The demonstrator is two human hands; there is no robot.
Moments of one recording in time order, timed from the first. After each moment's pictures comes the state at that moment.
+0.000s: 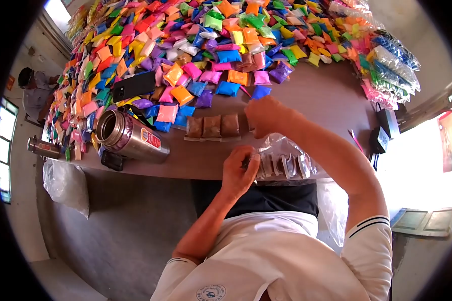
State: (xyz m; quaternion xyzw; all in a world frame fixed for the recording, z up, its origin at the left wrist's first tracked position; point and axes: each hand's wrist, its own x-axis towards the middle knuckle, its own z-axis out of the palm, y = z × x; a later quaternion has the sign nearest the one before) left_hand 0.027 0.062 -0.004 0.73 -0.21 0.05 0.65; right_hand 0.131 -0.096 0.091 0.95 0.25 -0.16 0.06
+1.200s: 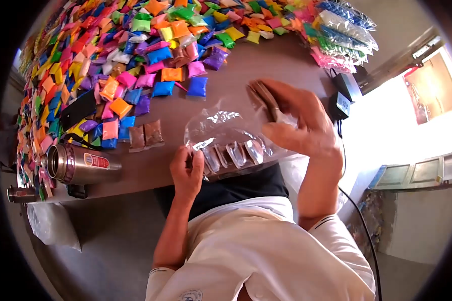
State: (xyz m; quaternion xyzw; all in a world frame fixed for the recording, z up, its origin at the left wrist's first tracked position) left_hand 0.027 0.062 -0.007 0.72 -0.20 0.01 0.66; right_hand -0.024 -0.164 0.185 0.85 0.05 0.12 -0.51
